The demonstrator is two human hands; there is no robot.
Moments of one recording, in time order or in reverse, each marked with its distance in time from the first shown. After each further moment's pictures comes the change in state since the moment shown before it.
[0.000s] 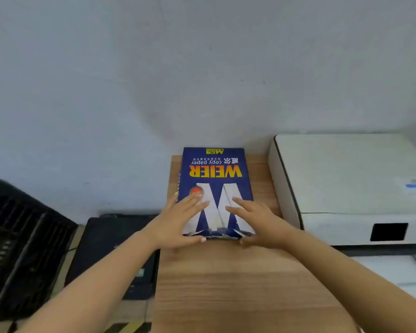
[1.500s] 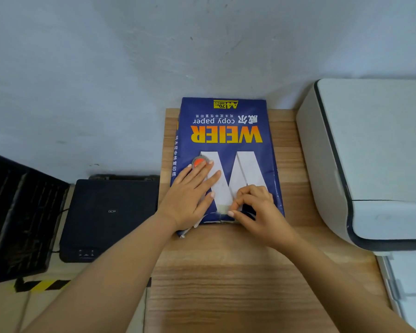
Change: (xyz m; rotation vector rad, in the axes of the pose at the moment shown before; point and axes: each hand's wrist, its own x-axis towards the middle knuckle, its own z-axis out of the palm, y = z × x) left_hand 0.059 -0.047 0.079 0.052 0.127 -0.089; right_hand 0.052 -0.001 0.075 0.567 0.294 0.113
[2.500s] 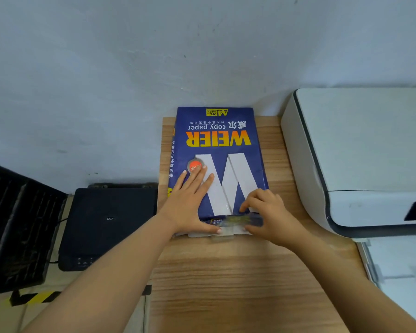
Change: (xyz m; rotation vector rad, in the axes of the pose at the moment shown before) left_hand -0.011 0.017 -0.009 0.122 -0.168 0.016; right_hand -0.031 0.008 -0.032 -0.352 -0.131 -0.008
